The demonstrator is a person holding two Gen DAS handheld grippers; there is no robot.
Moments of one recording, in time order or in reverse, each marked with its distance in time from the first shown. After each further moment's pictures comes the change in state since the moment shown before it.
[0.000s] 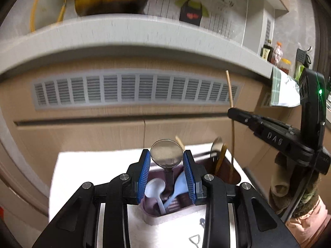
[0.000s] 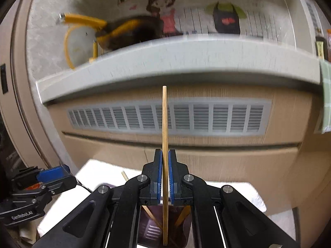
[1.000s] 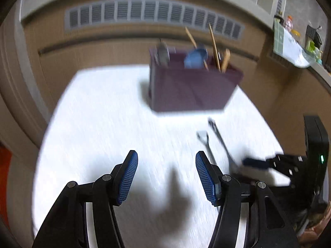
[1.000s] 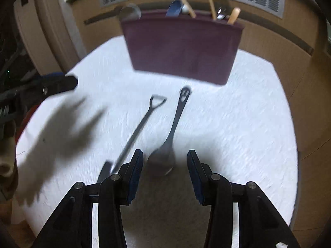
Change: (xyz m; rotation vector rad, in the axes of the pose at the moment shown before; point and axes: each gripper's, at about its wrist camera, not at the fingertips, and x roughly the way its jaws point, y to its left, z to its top) left arm -0.057 -0.012 -0.175 -0.060 0.233 0.089; right arm -0.056 0.056 -0.233 -0.126 0.511 0.041
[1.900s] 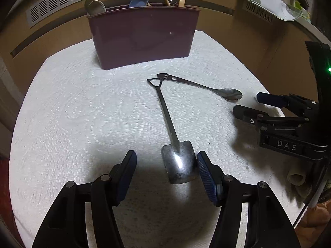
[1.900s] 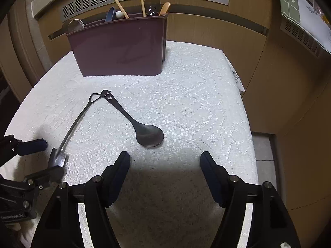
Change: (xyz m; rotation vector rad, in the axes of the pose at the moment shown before) left arm 0.030 -0.070 -0.046 0.156 0.163 -0.018; right arm -0.021 -0.058 -0.021 0.139 -0.055 -0.187
